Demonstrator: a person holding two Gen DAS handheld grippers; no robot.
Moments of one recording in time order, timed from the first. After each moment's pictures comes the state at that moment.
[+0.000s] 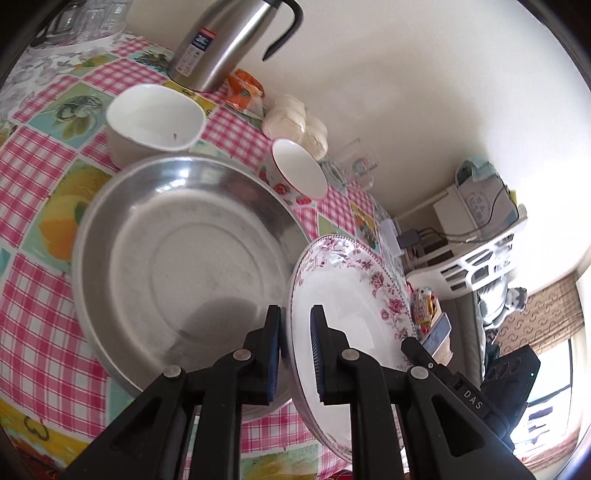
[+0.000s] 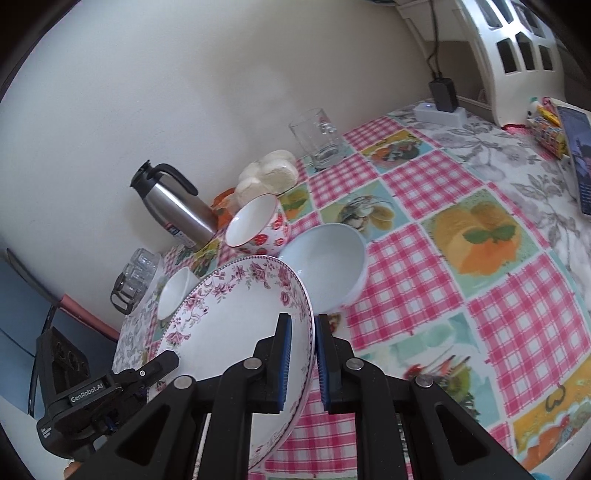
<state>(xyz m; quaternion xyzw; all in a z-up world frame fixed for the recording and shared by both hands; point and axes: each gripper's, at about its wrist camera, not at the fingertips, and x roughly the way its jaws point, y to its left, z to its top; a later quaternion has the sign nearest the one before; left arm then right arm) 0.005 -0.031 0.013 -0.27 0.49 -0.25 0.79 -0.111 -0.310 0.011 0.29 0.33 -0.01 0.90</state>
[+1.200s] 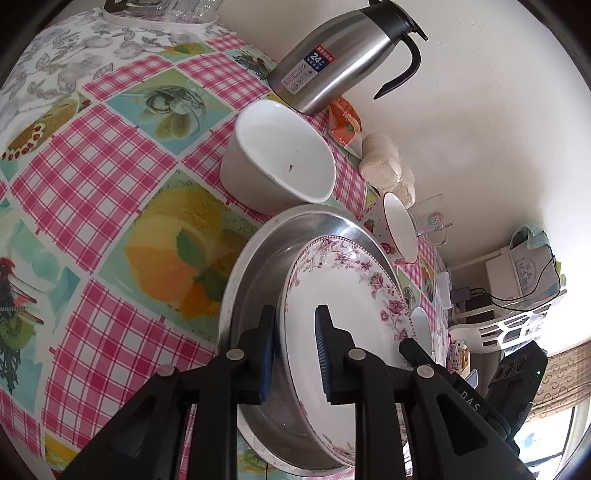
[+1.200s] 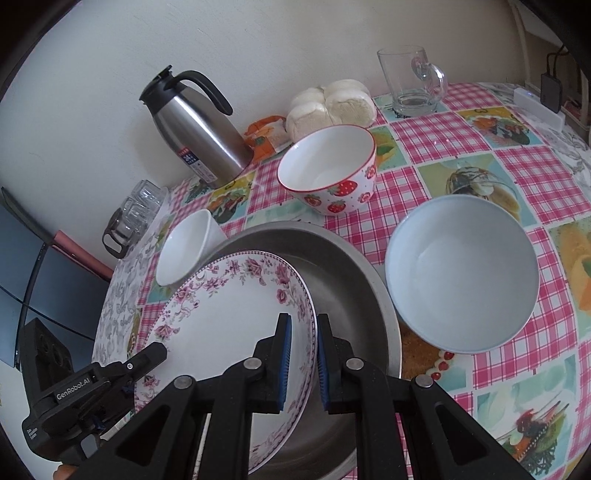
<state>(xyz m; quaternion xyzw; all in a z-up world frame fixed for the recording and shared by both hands) 0.051 0.043 -0.026 -0.31 0.51 -0.14 0.79 0.007 -0.227 -0.020 0.23 0.43 0.04 0.87</state>
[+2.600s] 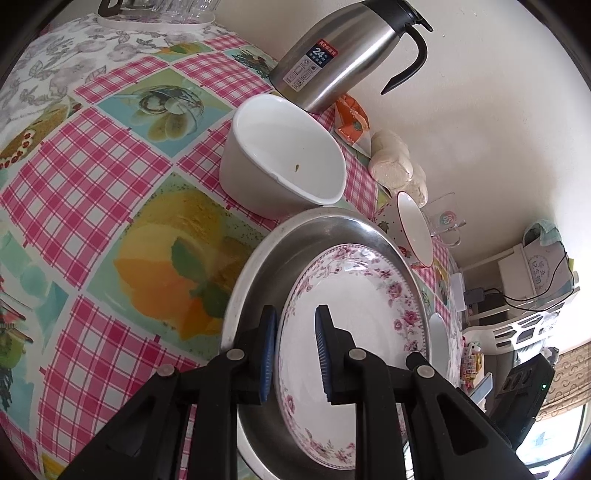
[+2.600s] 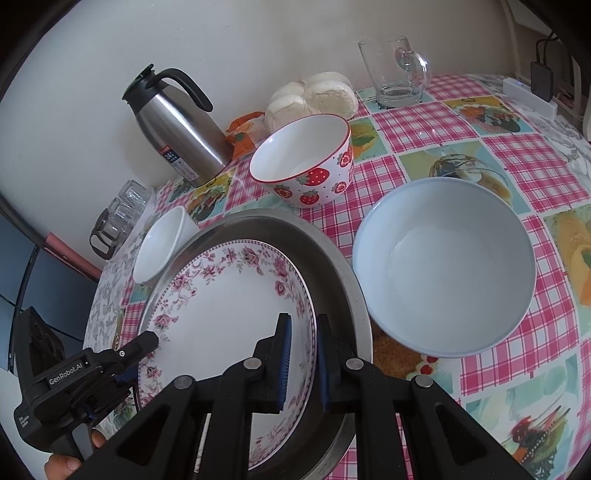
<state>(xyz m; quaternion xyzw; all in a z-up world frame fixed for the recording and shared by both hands) 0.064 0.031 -0.038 -0.29 0.51 -0.13 0.80 0.009 -0.237 -0.036 0.22 0.43 0.02 0.88</state>
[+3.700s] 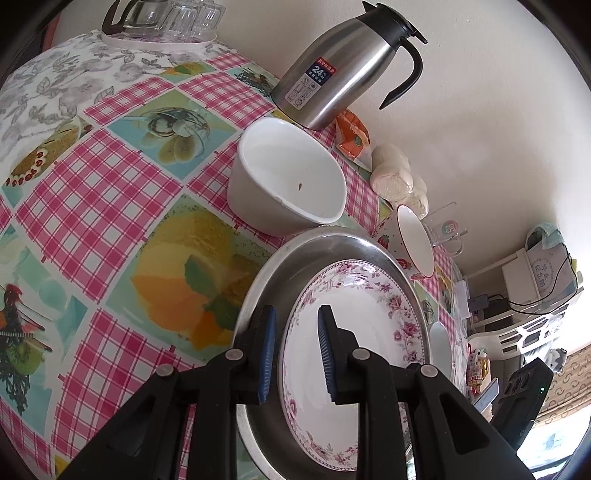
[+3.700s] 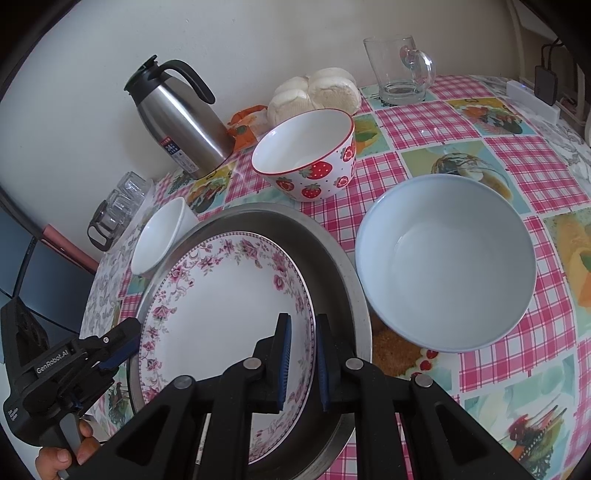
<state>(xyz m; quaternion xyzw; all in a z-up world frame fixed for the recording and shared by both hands) 0.062 0.036 -0.026 -0.28 0.49 -0.11 0.81 0.009 -0.235 -0.036 0.21 0.44 0.02 0.87</state>
